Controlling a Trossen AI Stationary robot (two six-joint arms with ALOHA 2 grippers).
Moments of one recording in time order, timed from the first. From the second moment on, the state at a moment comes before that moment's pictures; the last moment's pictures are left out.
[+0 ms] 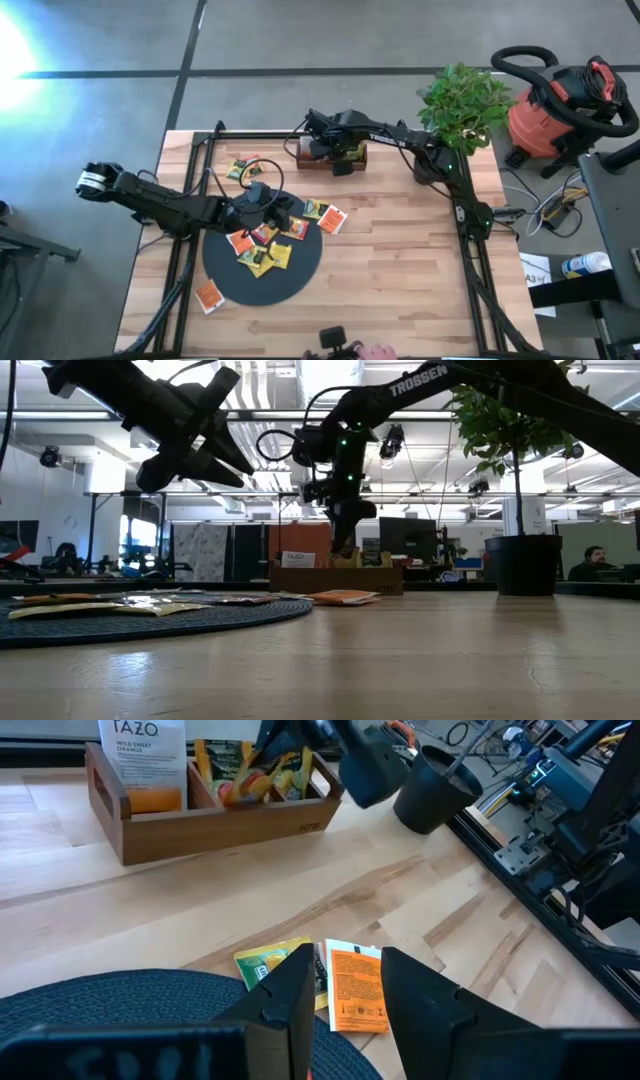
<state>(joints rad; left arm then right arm) -0.17 1.16 0.64 -0.02 -0.67 -0.94 -0.44 2.30 2.12 -1.11 0.20 -0.69</state>
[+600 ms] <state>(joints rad) -0.17 1.16 0.63 -0.02 -0.66 -0.94 -0.44 2.33 2.11 -1.00 0.21 -0.69</state>
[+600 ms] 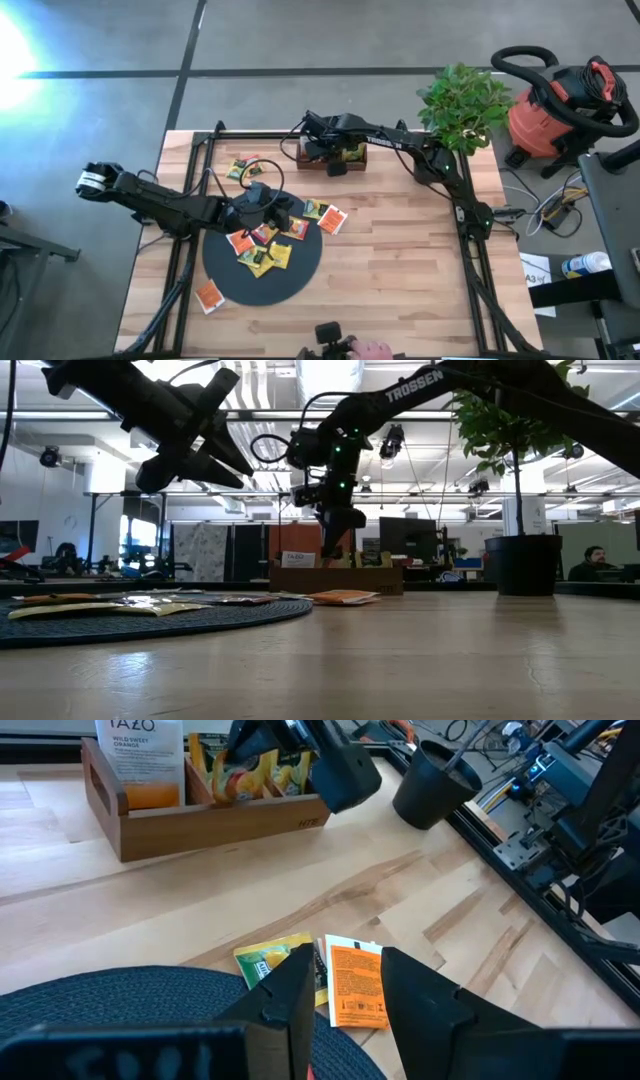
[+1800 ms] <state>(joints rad) -0.20 1.17 0.63 -0.30 -0.36 -0.87 -0.31 2.13 1.96 -1.30 -0.37 -0.19</state>
